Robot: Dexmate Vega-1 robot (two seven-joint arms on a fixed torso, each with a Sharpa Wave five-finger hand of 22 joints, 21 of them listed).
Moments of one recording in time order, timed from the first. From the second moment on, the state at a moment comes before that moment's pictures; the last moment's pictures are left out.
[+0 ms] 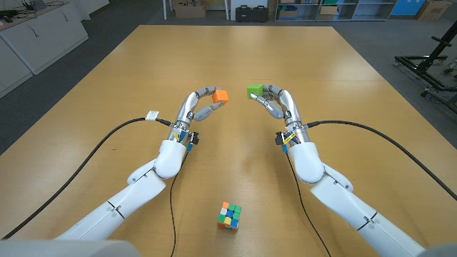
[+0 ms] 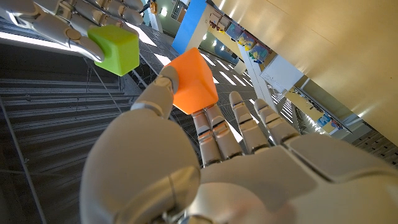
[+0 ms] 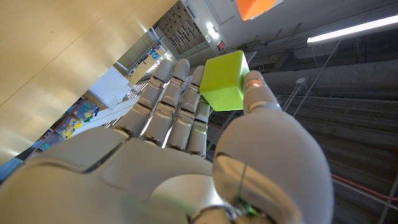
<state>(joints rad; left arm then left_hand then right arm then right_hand) 1.13 0.60 0.47 -1.84 0.08 -0.25 0.49 0.84 -0.10 0.63 -0.19 0.20 0.68 -0.12 0.43 0.21 0.75 -0.16 0.30 0.27 0.48 -0.04 0.20 0.17 0.21 0.04 0.19 0.17 -1.21 -0.59 -0.42 -1.99 -0.10 0.11 -0.53 0.80 0.02 0.37 -0.16 0.19 0.71 -0.02 0.42 0.20 0.88 -0.10 0.35 0.25 0.75 -0.08 0.36 0.28 0.47 -0.05 0.78 0.20</state>
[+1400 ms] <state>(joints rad) 1.08 0.46 0.49 -1.64 -0.23 -0.61 0.22 0.84 -0.10 0.63 -0.19 0.20 0.67 -0.12 0.44 0.21 0.76 -0.15 0.29 0.27 0.49 -0.05 0.20 0.18 0.22 0.02 0.19 0.17 -1.16 -0.53 -0.44 -1.90 -0.08 0.26 -0.48 0.80 0.02 0.37 -0.16 0.19 0.71 -0.01 0.42 0.20 0.88 -0.10 0.35 0.26 0.75 -0.08 0.36 0.29 0.46 -0.05 0.79 0.20</state>
